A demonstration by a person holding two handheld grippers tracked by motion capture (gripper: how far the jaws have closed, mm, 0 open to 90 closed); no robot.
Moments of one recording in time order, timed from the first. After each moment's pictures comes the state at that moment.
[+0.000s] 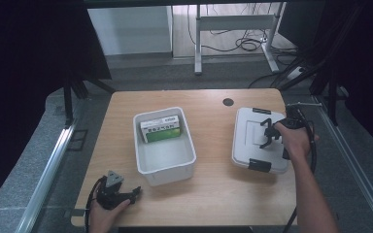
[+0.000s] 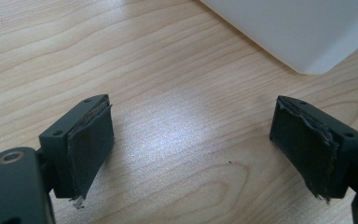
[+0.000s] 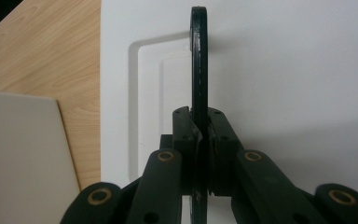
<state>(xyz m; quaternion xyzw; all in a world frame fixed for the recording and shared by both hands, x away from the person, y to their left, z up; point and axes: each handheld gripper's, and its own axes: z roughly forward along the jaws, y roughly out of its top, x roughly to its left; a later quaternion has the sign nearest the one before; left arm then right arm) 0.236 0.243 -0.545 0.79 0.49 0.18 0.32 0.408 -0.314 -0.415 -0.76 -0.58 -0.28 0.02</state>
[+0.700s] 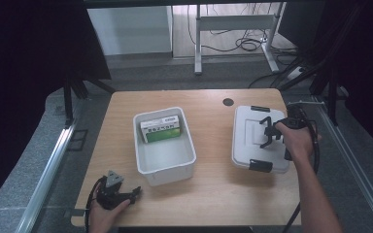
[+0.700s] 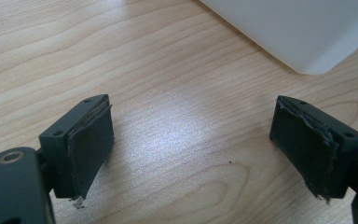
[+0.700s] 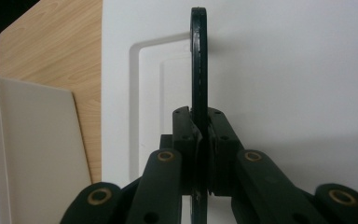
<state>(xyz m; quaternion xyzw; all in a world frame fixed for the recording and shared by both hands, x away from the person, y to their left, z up) 0.236 0.243 -0.545 0.79 0.49 0.18 0.32 0.397 -0.310 -0.399 -0.75 -0.59 -0.30 0.02</state>
